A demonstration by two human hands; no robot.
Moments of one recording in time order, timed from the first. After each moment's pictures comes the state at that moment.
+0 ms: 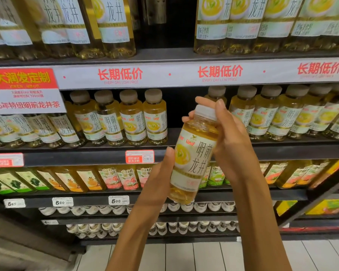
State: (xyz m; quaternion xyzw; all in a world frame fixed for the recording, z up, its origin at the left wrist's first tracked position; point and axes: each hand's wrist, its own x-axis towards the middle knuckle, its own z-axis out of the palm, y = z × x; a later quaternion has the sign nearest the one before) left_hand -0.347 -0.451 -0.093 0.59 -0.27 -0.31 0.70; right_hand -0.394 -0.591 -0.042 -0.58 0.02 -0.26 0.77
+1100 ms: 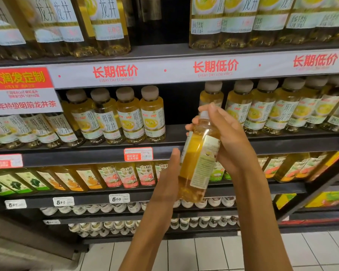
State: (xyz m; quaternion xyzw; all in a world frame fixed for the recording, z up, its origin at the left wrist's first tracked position) left_hand -0.370 -0.464 -0.083 0.65 -0.14 -0.37 0.65; right_hand -0.391 -0.604 -0.055 -0.56 0.05 -0.22 0.80
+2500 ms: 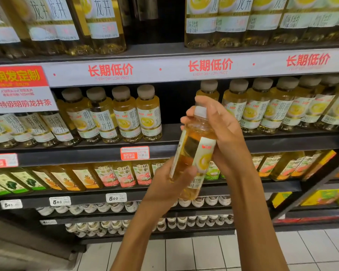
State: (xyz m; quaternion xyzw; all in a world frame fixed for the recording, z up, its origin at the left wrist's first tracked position) left_hand -0.360 -0.459 -0.101 0.66 -0.30 -0.30 0.63; right_hand -0.399 -0.597 -0.053 -0.56 -0.02 -0.27 0.78
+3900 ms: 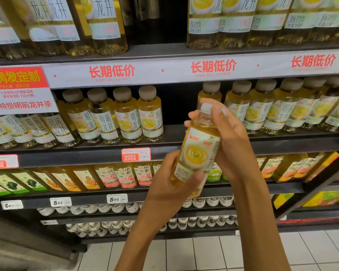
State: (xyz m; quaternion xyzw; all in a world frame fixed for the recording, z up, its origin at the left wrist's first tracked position) left_hand -0.361 -0.461 -0.101 0.65 -0.32 -0.23 0.65; right_hand -0.403 -0.595 -0.049 -0.56 0.04 -0.27 0.78
